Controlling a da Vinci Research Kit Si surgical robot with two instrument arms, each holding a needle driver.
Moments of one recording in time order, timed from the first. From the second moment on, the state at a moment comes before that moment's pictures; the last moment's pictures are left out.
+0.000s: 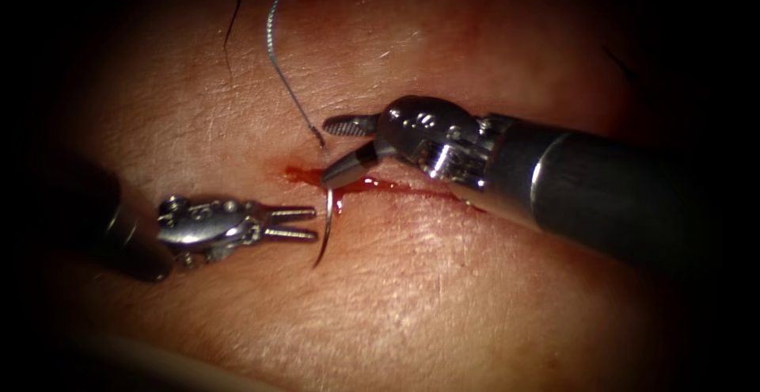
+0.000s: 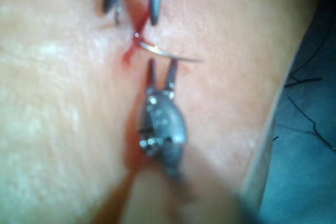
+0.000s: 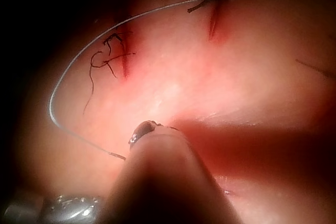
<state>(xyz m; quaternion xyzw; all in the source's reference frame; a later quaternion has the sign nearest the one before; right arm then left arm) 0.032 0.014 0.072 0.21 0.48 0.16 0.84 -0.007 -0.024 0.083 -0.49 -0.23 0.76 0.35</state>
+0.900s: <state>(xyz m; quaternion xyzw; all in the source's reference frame) 0.021 0.016 0.071 0.14 0.51 0.21 0.83 -0.008 -0.027 0.082 -0.60 0.05 0.80 0.03</state>
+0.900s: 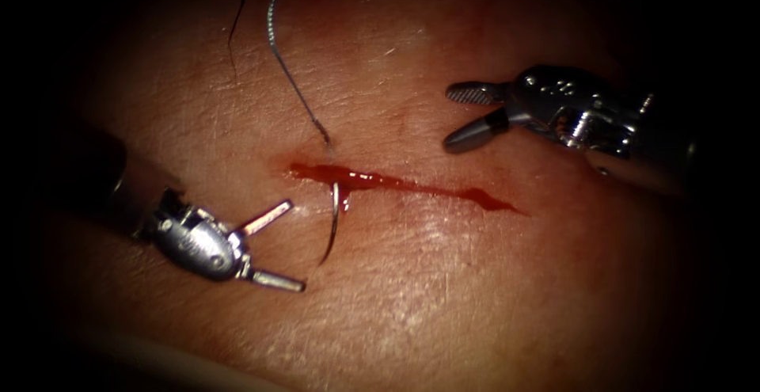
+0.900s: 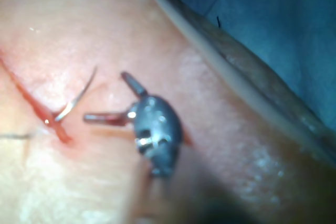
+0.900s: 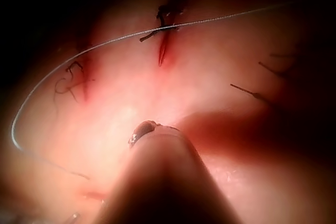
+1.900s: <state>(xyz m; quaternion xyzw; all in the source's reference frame) 0.021 0.015 0.071 0.13 0.50 0.21 0.83 -0.013 -0.028 0.081 -0.55 0.09 0.83 0.03</state>
